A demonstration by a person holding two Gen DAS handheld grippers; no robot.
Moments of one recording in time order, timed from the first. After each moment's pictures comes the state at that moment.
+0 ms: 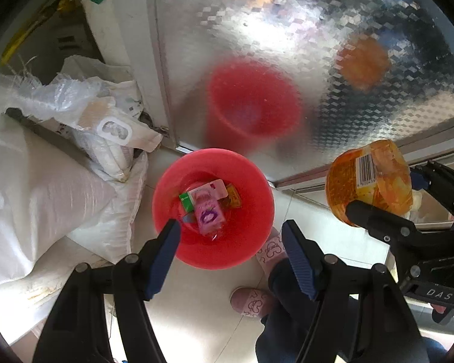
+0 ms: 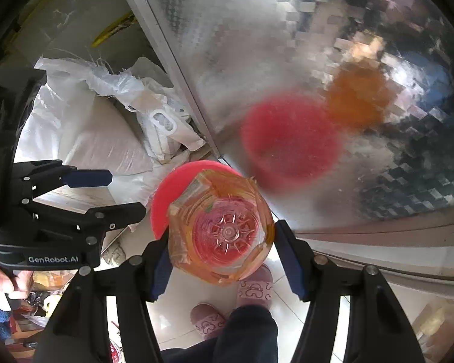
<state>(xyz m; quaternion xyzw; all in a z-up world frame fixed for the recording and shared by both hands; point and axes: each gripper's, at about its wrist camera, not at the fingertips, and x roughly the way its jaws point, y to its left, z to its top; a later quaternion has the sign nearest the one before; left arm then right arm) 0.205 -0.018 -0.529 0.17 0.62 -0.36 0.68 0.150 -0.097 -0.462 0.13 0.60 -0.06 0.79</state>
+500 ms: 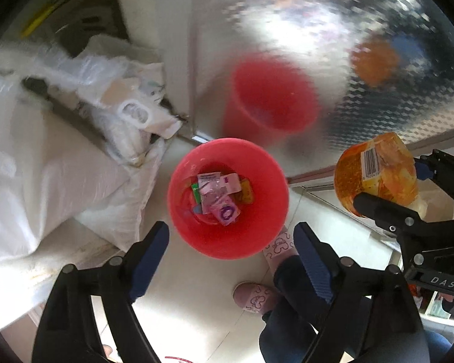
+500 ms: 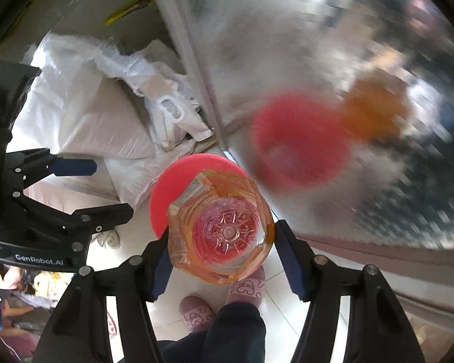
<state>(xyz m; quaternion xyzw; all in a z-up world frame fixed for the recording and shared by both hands) 0.210 0.008 -0.534 0.15 0.64 -0.31 0.69 0.164 -0.086 -0.466 0.08 0.62 -0.02 0.78</state>
